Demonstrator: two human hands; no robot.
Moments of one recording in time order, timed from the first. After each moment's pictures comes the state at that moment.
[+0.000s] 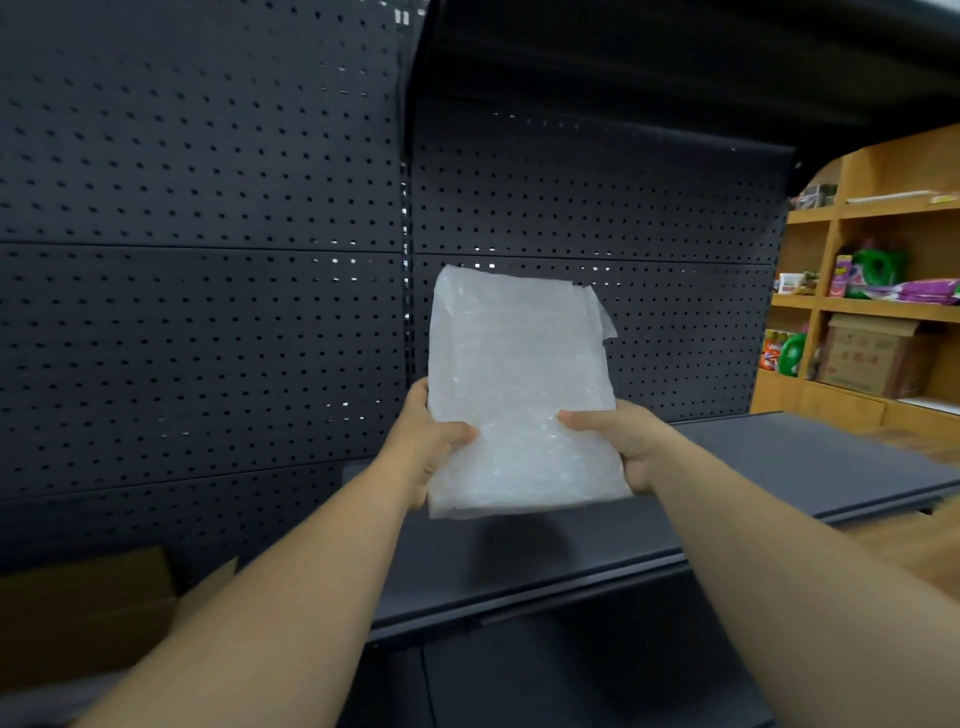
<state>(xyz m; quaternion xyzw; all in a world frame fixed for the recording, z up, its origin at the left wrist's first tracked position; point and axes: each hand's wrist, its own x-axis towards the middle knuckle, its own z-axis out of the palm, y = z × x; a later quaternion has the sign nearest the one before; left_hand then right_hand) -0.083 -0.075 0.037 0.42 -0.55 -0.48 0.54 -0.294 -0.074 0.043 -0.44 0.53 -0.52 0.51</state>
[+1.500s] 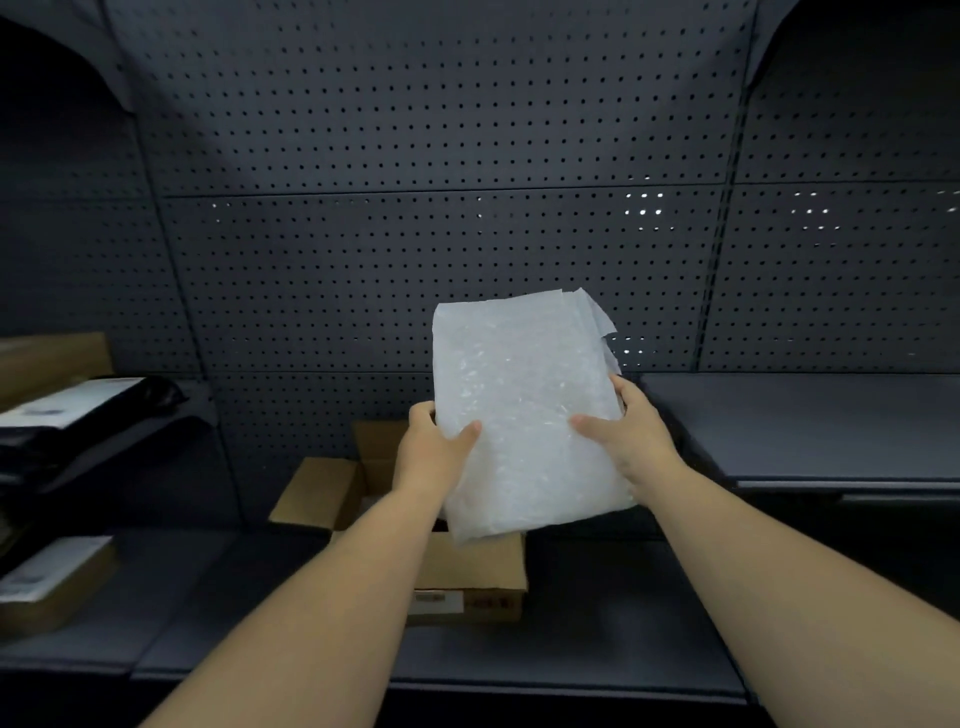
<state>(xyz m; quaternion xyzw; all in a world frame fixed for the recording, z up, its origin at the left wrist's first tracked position) 0.252 0.093 -0.042 0.66 -0.46 -0.25 0.54 0.059 0.043 -0.030 -0.57 0.47 -0.51 0.45</state>
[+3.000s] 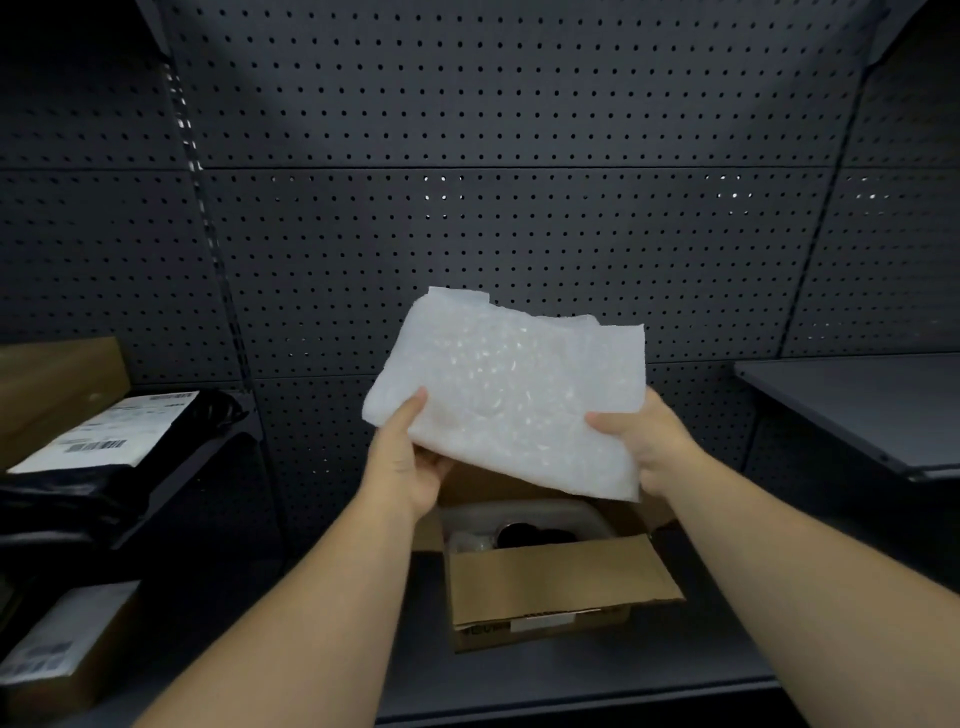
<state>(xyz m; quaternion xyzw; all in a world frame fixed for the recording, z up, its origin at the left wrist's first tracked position) 0.470 0.080 -0.046 0.34 -0.17 -0.59 0.72 0.252 0.040 -0.036 -0.46 0.48 -0.54 0.51</state>
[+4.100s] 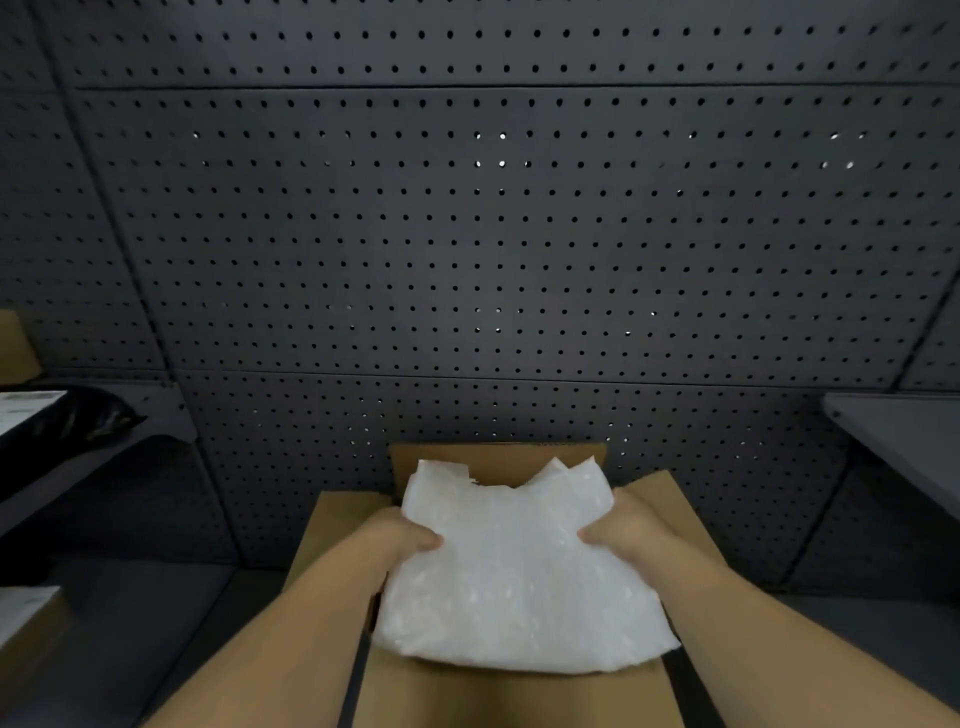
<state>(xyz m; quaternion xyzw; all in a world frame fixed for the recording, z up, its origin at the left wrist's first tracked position) 0.459 -0.053 -0.148 0.73 -0.34 -0.49 0.33 0.214 -0.122 -0.151 -0.59 0.66 -0.19 0.43</state>
